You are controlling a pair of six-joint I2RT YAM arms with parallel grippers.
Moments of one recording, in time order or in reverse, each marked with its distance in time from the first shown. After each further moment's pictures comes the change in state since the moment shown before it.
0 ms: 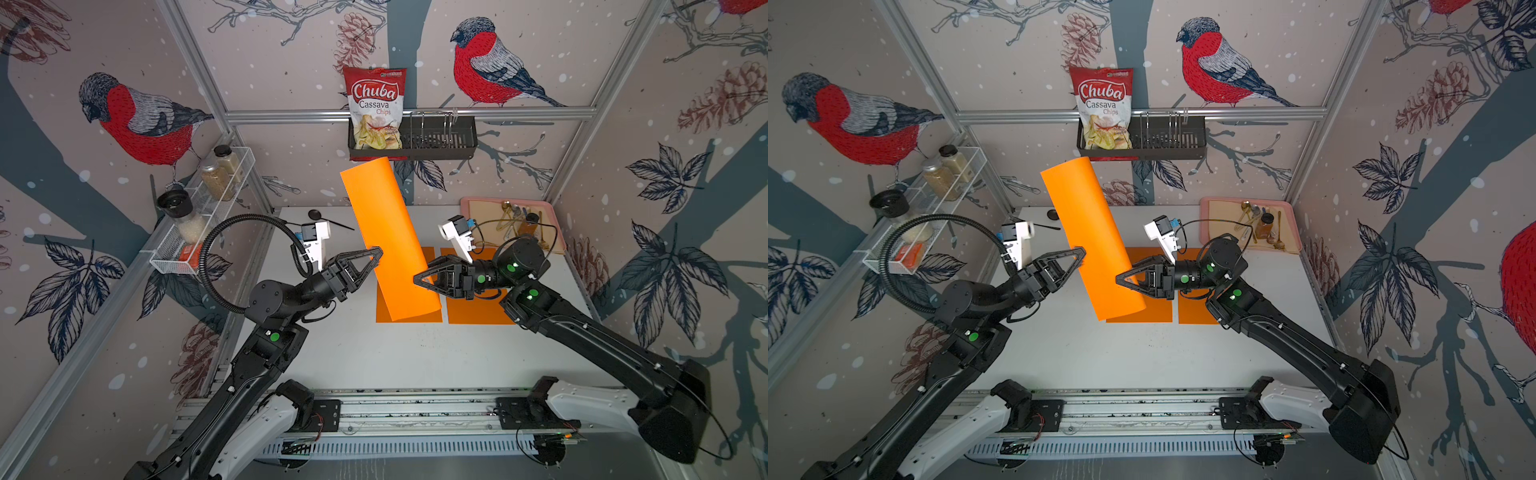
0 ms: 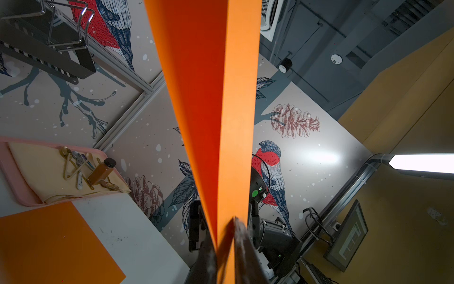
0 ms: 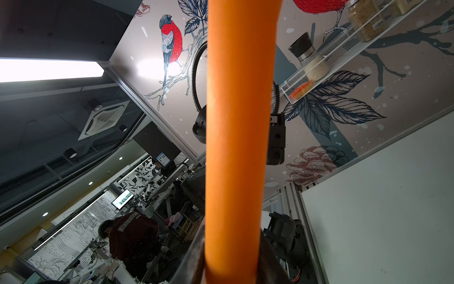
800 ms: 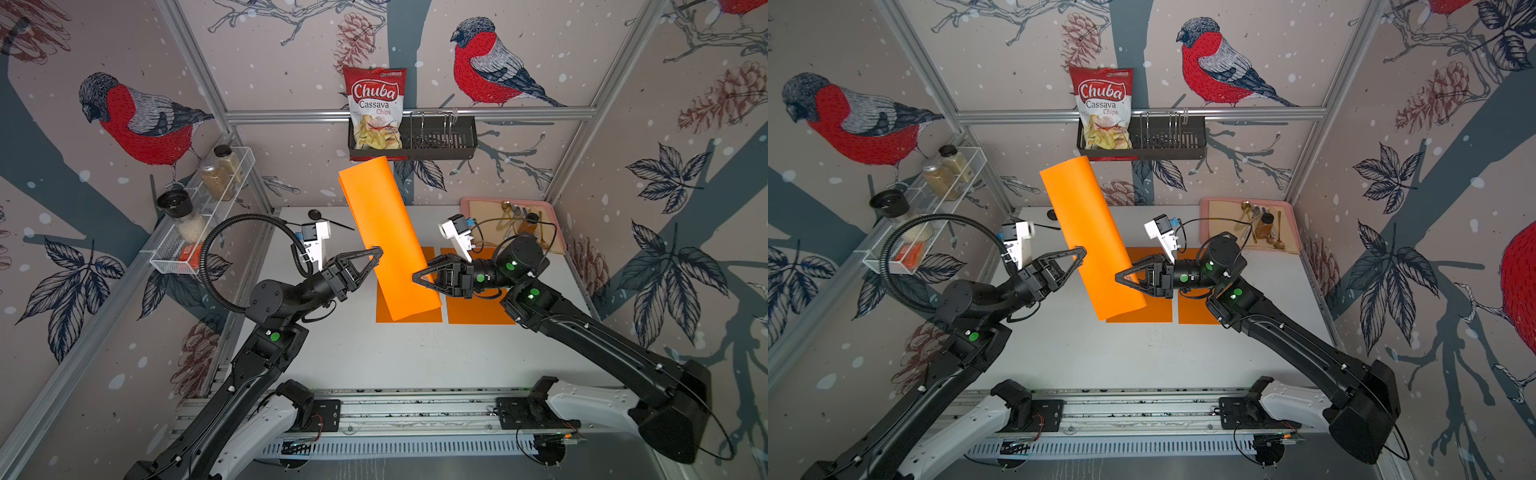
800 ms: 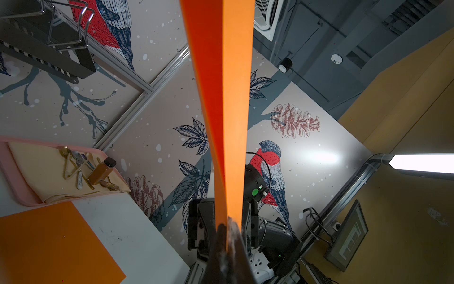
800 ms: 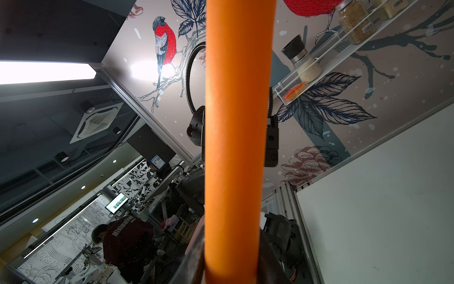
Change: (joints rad) left arm 0.000 0.002 0.001 0.000 0.000 0.000; right arm 0.000 -0.001 0.014 -0.047 0.021 -0.026
